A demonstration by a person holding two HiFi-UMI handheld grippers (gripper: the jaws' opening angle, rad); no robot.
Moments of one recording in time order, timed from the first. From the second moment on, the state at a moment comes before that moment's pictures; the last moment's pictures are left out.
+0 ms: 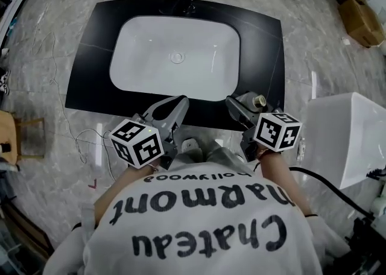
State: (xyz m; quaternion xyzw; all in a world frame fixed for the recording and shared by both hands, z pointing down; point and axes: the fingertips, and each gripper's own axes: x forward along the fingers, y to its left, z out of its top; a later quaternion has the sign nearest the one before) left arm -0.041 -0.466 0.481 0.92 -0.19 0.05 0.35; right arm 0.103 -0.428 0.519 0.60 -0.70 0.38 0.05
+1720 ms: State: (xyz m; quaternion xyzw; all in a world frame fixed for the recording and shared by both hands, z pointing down) left arm -0.057 -0.462 0.494 0.90 -0.22 0.04 0.37; right arm 0.105 -0.416 0.554 0.59 -0.73 0.20 0.28
